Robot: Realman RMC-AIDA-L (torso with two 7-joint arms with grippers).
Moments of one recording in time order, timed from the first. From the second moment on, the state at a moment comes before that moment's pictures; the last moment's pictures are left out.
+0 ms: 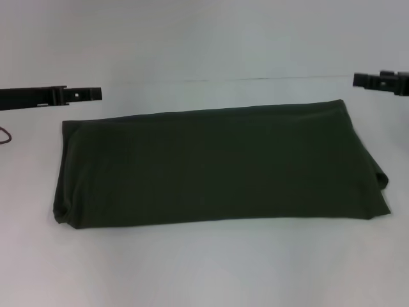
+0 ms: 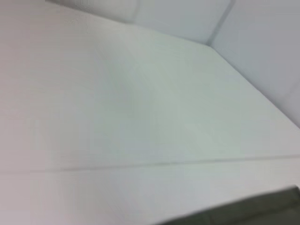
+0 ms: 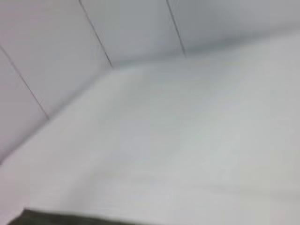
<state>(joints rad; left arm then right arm) -0.73 -2.01 0.50 0.78 2.32 1.24 -2.11 0.63 1.92 -0.53 -0.71 -2.10 -1.27 1.90</state>
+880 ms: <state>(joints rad) -0.75 -1.96 0.61 0.75 2.50 1.24 -2.54 0.60 2.00 -0.53 -0.58 -1.93 -1.38 1.18</state>
